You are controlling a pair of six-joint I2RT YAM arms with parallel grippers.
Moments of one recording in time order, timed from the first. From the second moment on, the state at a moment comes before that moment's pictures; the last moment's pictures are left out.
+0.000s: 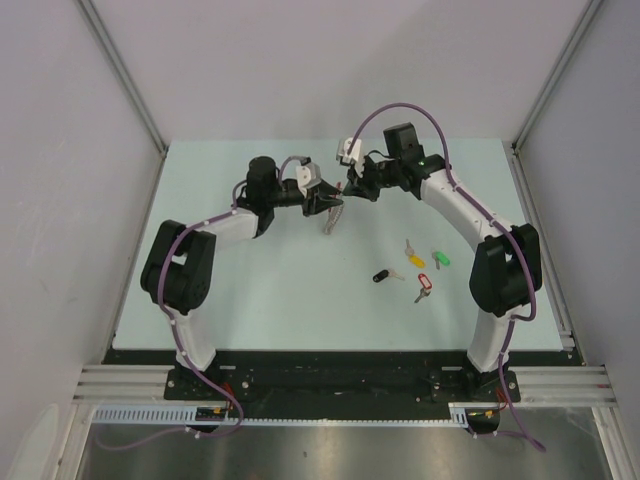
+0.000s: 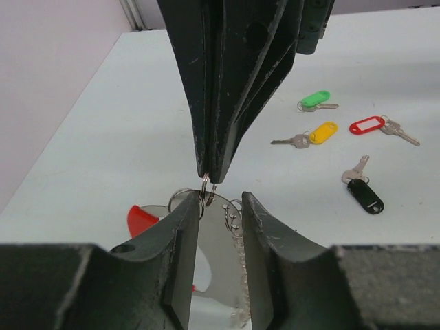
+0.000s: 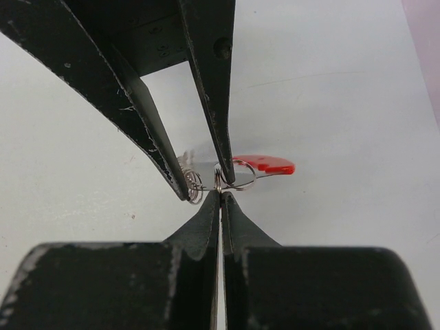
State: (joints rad) left arm -0.37 1.87 1.16 0.58 1.02 0.29; right arm 0.42 1.87 1.66 -0.50 -0.72 -0.73
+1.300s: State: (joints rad) left arm -0.40 1.84 1.29 0.22 0.98 0.49; right arm 0.43 1.86 1.64 -0.53 -0.69 -0.77
